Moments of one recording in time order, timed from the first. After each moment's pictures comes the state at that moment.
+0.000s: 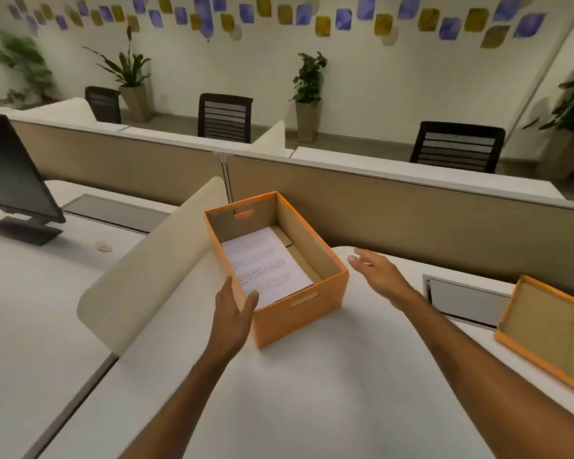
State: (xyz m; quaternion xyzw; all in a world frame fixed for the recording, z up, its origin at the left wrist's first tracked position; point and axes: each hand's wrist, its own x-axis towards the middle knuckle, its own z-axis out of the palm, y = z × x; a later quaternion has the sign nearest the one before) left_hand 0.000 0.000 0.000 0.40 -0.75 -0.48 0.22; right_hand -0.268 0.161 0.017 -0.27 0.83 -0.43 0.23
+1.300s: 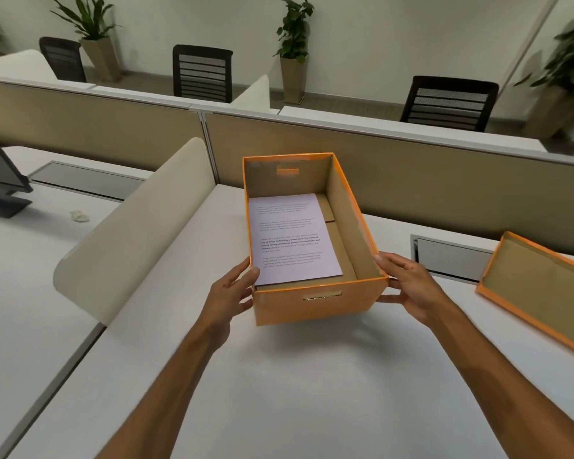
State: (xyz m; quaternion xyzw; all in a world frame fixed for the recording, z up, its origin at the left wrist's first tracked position) left_hand 0.010 0.008 -0.017 0.34 -0.60 -0.71 0.13; right_hand -0.238 0.257 -0.016 -0.13 0.71 -0.60 0.35
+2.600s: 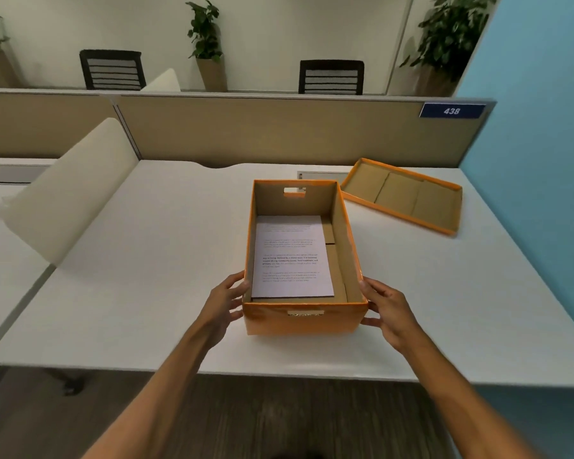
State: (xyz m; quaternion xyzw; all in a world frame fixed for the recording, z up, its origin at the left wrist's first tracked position) left_hand 0.139 0.317 -0.030 0.31 -0.63 -0.72 0.00; right_hand 0.014 0.610 -0.034 0.03 0.71 -0.66 0.25
